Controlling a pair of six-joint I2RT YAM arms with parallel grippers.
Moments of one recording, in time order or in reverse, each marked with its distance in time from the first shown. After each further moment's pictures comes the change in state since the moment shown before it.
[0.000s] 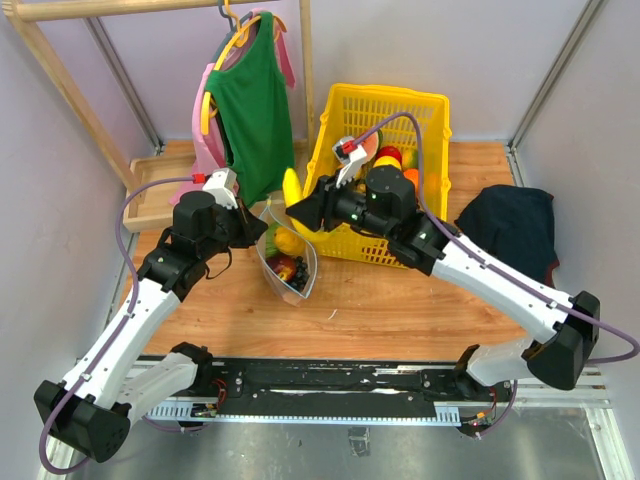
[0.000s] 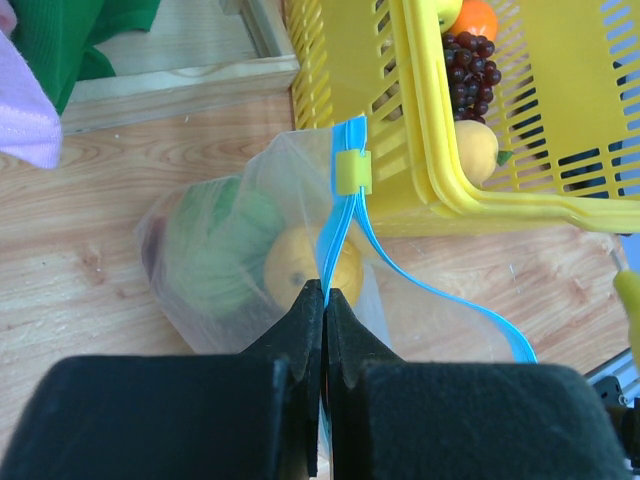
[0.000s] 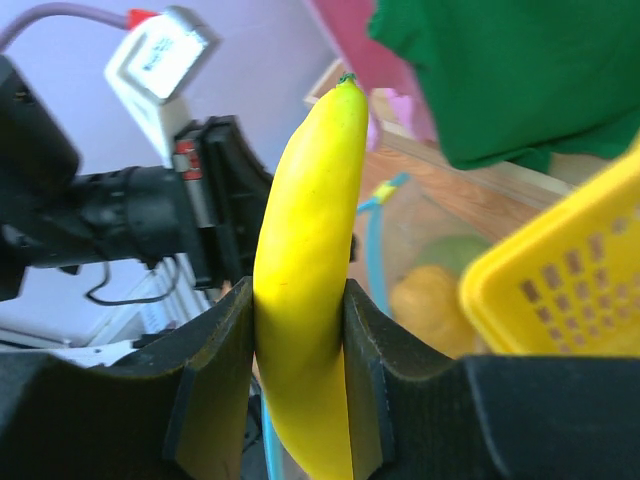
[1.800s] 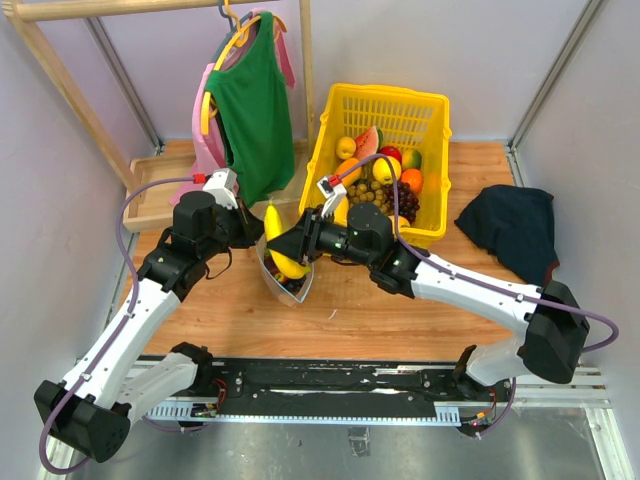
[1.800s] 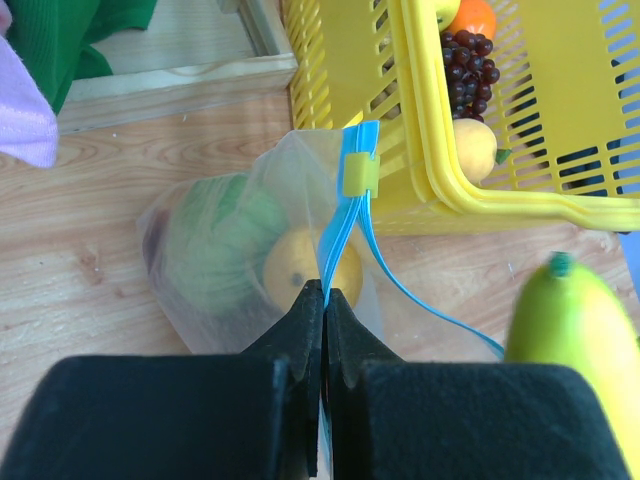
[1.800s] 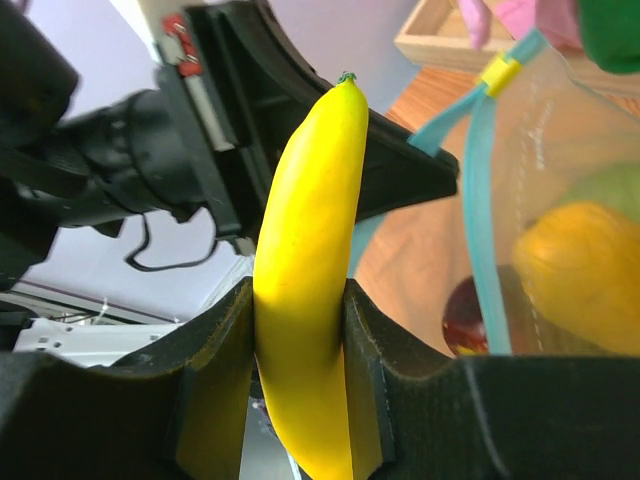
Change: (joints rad) left arm 0.000 0.000 -0.001 0.000 0.005 0.000; right arm 0.117 0.046 -0.273 0.411 -0.050 0.289
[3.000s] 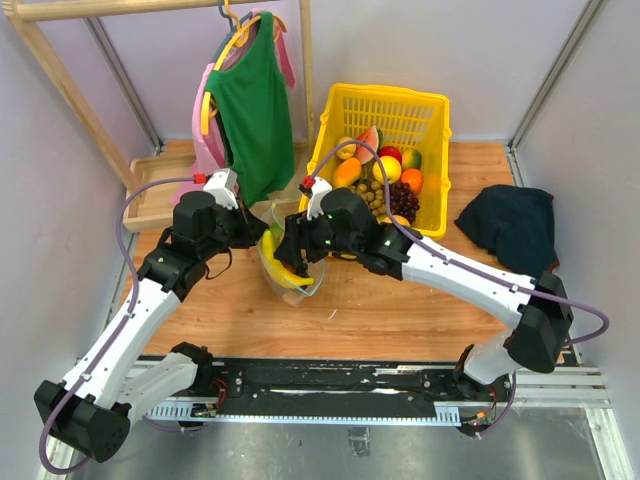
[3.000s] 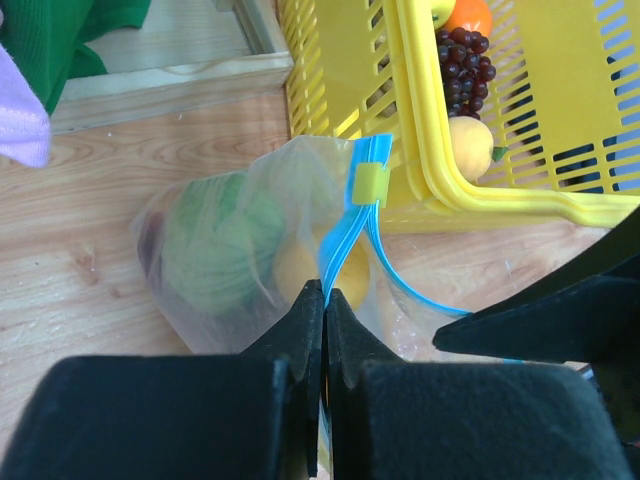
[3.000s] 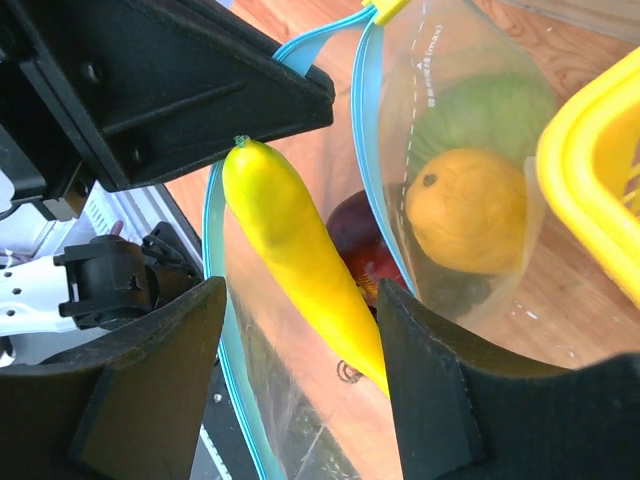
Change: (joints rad) left arm 0.000 0.000 0.000 0.000 0.009 0.000; right arm 0.000 0.106 0.243 -0.526 0.063 -0.253
